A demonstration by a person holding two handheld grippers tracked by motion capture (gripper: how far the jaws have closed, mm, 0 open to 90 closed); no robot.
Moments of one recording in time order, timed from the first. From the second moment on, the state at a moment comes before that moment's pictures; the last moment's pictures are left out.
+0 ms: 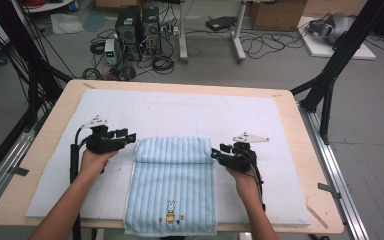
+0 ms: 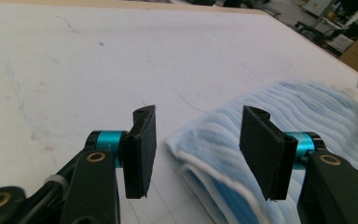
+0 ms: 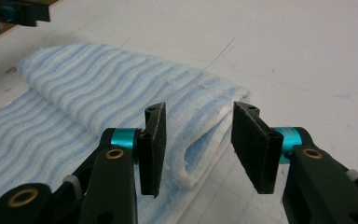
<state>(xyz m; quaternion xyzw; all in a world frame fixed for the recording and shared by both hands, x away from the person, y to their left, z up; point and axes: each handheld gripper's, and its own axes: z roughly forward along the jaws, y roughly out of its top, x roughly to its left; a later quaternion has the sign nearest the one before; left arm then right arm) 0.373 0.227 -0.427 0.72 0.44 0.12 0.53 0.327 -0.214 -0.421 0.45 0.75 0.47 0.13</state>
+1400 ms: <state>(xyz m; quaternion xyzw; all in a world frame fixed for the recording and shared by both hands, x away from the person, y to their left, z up) 0.397 0.192 -0.441 0.76 0.42 0.14 0.47 0.403 -0.190 -0.428 0.49 0.77 0.40 0.13</state>
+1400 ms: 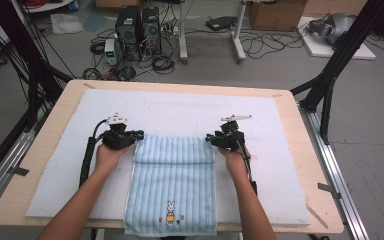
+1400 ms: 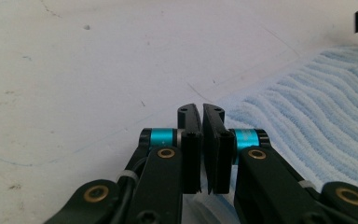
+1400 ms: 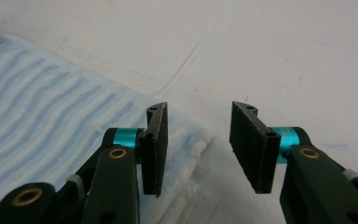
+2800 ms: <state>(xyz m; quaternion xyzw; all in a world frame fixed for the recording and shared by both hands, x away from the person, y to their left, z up) 0.325 0.227 -0.424 0.74 0.37 0.03 0.56 0.316 -0.212 -0.403 0.41 0.76 0.49 0.08</state>
